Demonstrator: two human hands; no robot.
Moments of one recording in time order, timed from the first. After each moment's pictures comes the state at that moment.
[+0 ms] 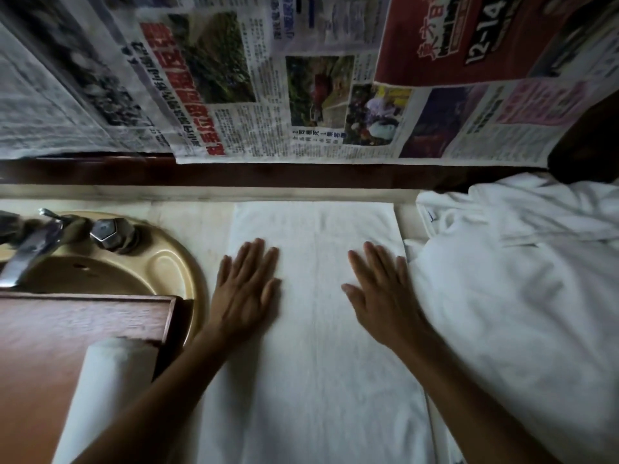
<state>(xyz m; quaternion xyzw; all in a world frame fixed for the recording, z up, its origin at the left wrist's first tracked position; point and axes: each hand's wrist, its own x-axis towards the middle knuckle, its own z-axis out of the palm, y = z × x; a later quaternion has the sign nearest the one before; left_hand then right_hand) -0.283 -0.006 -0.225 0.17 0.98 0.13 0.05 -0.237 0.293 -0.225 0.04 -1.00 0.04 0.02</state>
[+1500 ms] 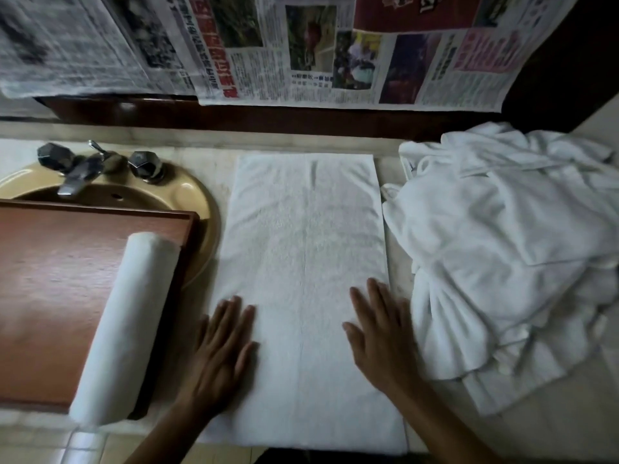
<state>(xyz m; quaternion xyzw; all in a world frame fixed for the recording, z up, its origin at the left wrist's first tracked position) -0.006 -0.047 -0.217 0.14 0.97 0.18 0.03 -0.009 0.284 -0.218 0.03 -0.99 0.11 0.00</state>
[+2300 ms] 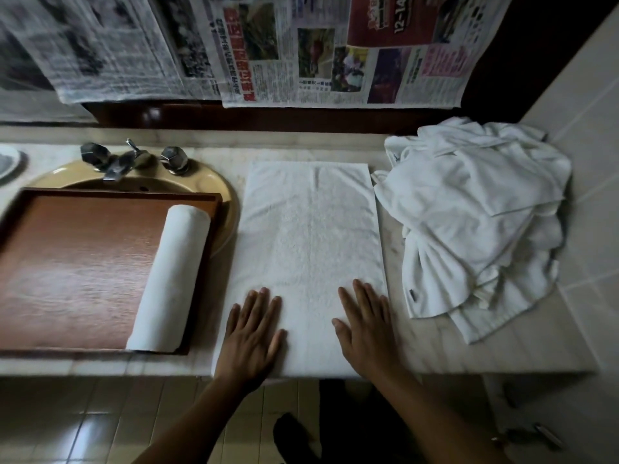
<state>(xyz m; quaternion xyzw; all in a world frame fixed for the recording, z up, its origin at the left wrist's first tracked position) 0.059 -0.049 -0.216 0.18 0.97 0.15 0.07 0.079 0.223 -0.221 0.02 -0.99 0.13 0.02</state>
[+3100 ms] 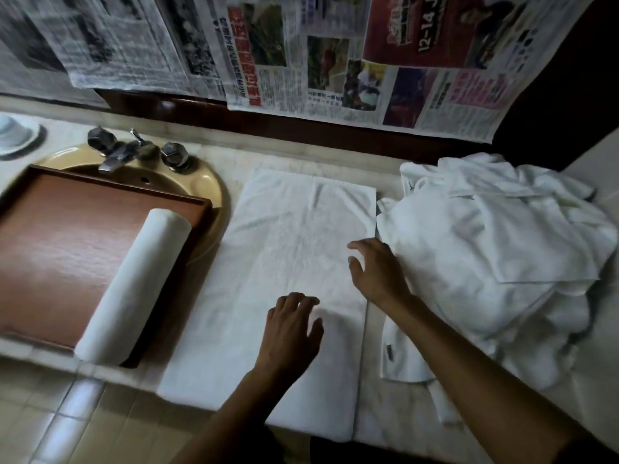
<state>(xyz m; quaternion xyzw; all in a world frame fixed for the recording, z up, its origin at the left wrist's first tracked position) -0.003 0.117 -0.149 0.04 0.96 0.26 0.06 -0.123 0.316 -0.166 0.06 -0.96 0.26 0.02</state>
